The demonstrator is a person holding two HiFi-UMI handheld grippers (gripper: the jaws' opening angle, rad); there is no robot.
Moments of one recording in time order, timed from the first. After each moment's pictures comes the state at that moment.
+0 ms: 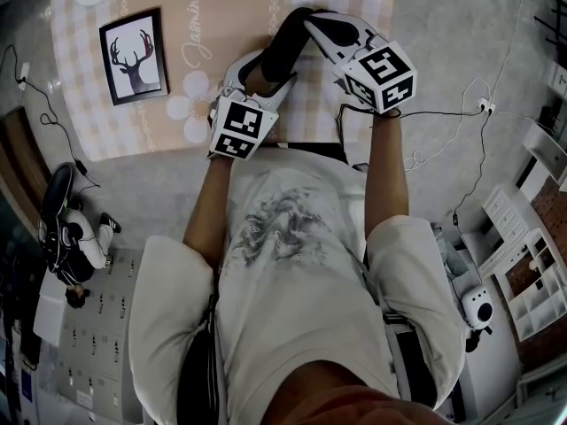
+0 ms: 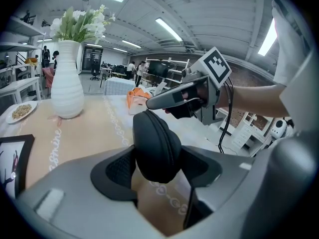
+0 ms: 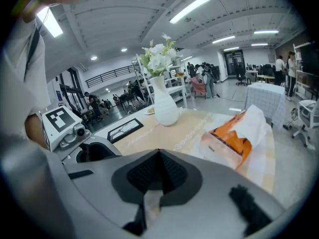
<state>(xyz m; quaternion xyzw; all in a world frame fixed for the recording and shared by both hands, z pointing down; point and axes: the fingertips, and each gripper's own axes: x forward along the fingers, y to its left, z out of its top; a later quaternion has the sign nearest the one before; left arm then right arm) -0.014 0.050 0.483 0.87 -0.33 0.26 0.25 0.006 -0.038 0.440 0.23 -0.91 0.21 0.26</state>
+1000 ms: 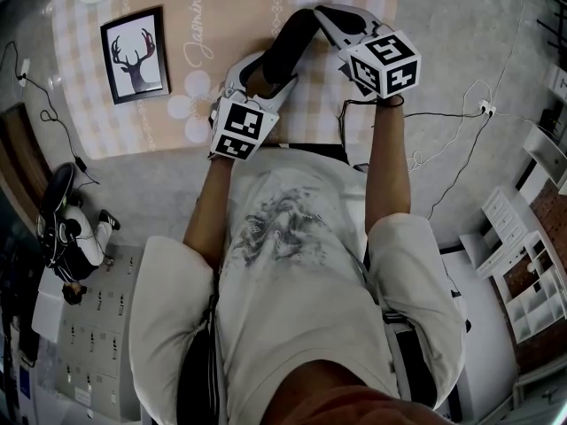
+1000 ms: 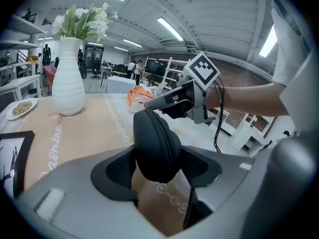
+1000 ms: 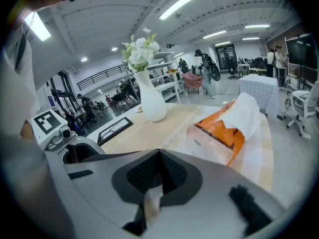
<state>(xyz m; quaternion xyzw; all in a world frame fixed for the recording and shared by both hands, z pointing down) -0.016 0.052 0.487 0.87 -0.33 0.26 0.26 0.020 -0.063 0.465 0.26 -0.89 0.25 0.27</state>
